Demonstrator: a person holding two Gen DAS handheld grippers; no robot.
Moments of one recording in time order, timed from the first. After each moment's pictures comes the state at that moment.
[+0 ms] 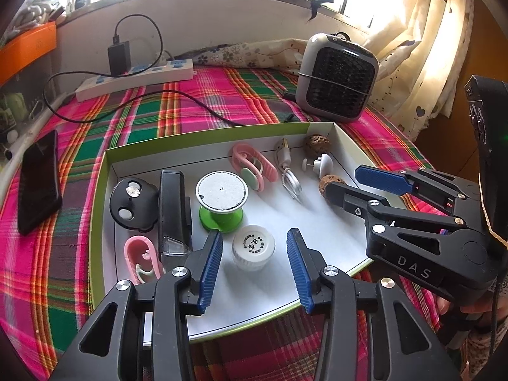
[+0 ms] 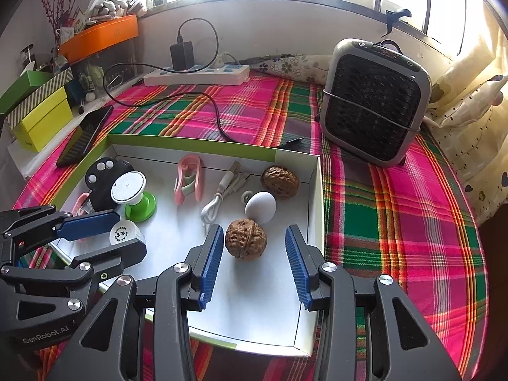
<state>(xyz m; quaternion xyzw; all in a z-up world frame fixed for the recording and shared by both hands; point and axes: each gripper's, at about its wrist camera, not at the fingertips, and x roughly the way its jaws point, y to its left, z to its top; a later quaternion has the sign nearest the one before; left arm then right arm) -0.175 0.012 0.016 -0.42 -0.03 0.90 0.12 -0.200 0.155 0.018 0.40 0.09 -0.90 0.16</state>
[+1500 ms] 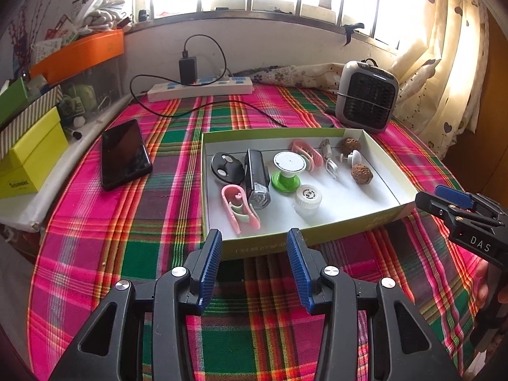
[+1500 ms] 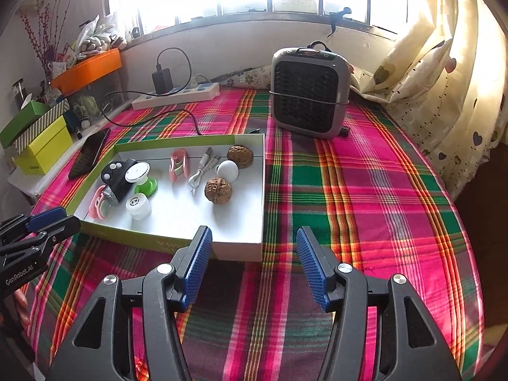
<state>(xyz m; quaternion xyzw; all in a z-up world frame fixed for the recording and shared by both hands) -0.094 -0.031 0.035 -0.38 -0.03 0.92 0.02 -0.133 0.206 0.036 0.38 0.03 -0.92 0.12</state>
